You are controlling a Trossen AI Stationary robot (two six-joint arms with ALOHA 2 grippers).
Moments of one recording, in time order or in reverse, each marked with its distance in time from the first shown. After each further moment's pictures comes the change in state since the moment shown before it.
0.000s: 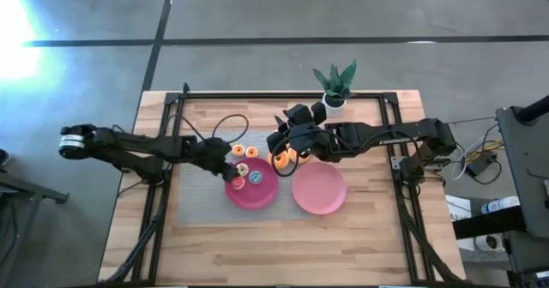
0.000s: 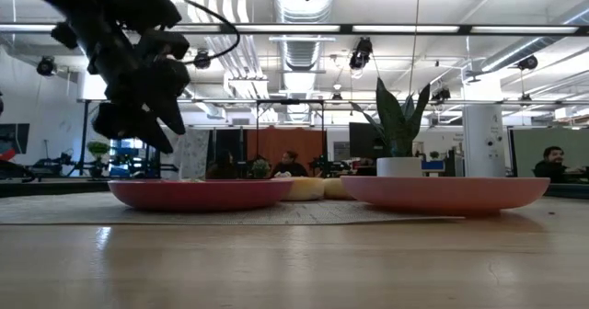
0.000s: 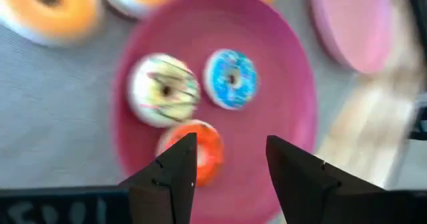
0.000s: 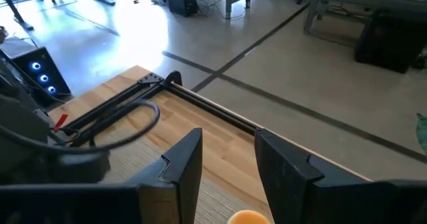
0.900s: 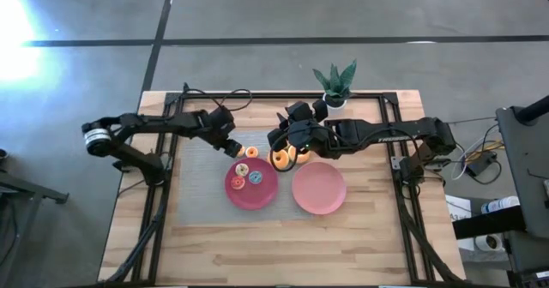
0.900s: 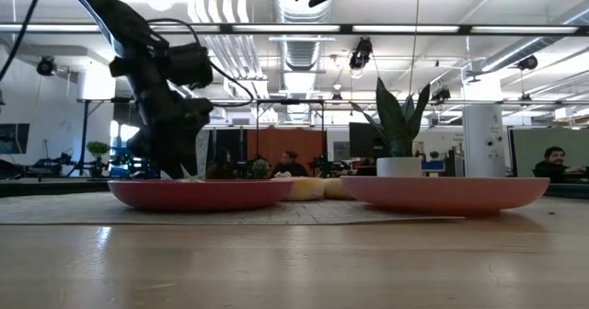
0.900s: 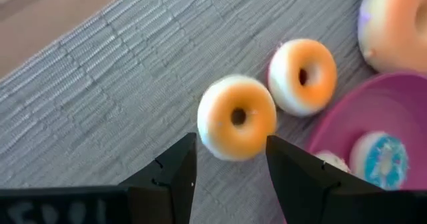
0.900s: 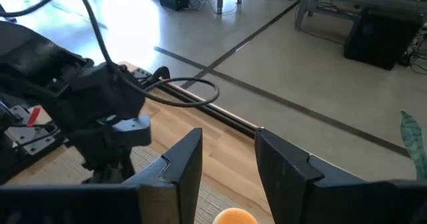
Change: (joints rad) left arm 0.429 0.293 0.140 -0.117 0.098 0.444; right arm -0.027 0.000 0.000 -0.033 -0.003 0.004
